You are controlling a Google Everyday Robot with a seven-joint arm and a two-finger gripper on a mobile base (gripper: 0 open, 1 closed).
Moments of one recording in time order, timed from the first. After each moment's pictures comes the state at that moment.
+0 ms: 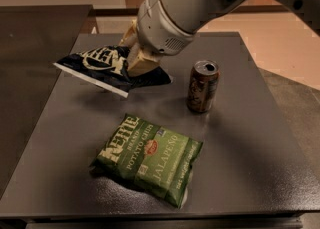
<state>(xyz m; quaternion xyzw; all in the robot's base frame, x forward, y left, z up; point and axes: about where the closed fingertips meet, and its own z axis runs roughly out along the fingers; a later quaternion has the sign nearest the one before) 0.487 0.059 0.971 -0.76 0.54 0.11 0.34</state>
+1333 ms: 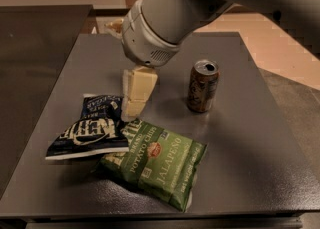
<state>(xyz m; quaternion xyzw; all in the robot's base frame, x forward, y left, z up) 0.466 0.081 0.958 -0.78 0.53 0.11 0.32</state>
